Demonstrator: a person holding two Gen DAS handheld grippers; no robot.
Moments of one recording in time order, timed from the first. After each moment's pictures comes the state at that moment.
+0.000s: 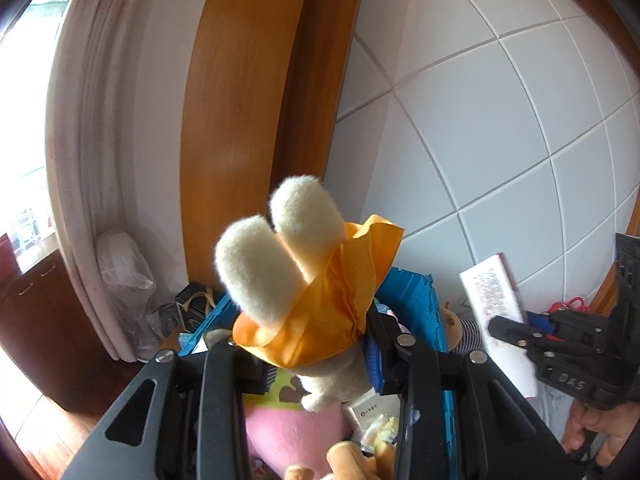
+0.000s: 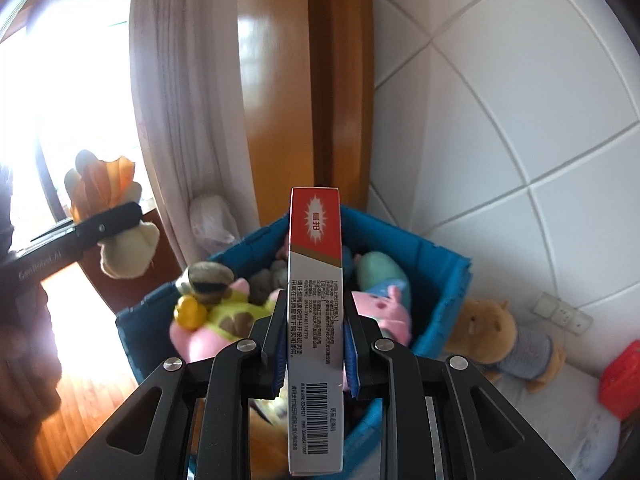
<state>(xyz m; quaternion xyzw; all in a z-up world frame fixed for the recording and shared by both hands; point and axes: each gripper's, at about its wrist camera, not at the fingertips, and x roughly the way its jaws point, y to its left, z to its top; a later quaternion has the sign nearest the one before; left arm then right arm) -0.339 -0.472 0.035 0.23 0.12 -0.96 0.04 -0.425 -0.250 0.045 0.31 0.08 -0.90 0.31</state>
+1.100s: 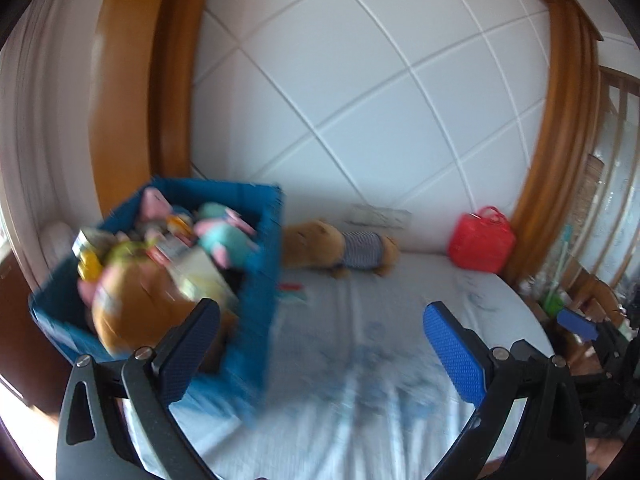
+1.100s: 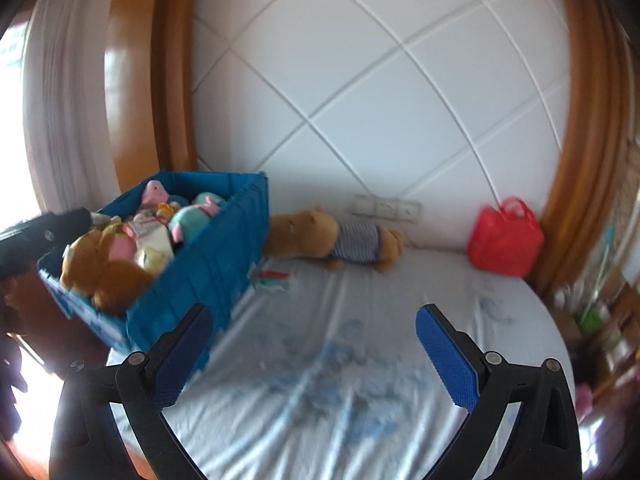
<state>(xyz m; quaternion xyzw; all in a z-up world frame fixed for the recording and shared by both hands) -0.154 -0.162 -0.019 0.27 0.07 -0.96 -0.08 -0.152 0.048 -0.004 0.29 0.03 -0.96 0.03</state>
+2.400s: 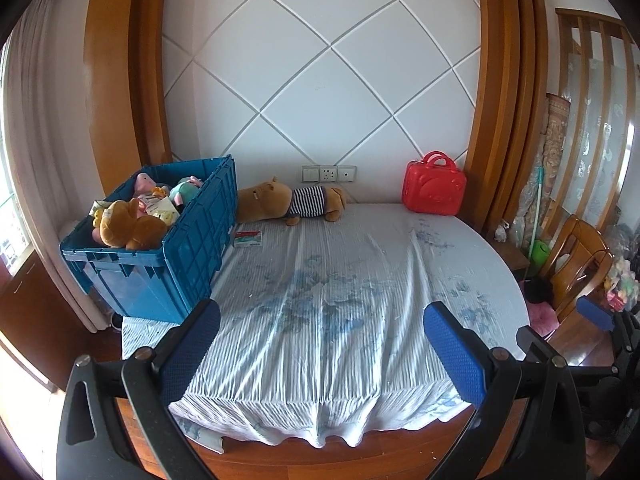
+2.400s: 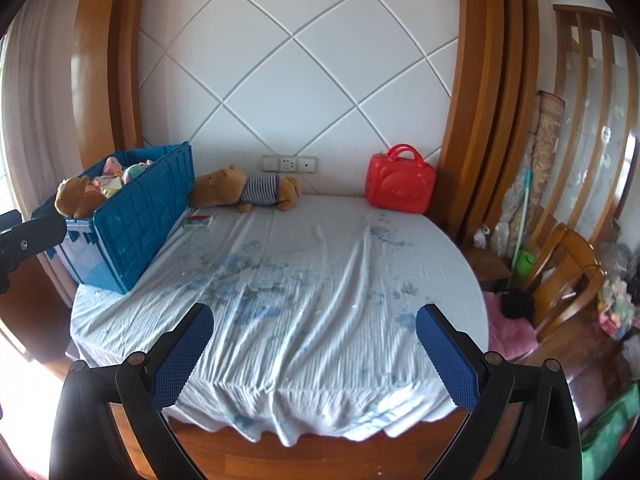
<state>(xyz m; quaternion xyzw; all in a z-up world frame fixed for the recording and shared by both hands) 0.079 0.026 0.009 0.29 0.00 -0.95 -0.07 0.095 0.228 -0.005 0.31 0.02 -0.95 -0.06</state>
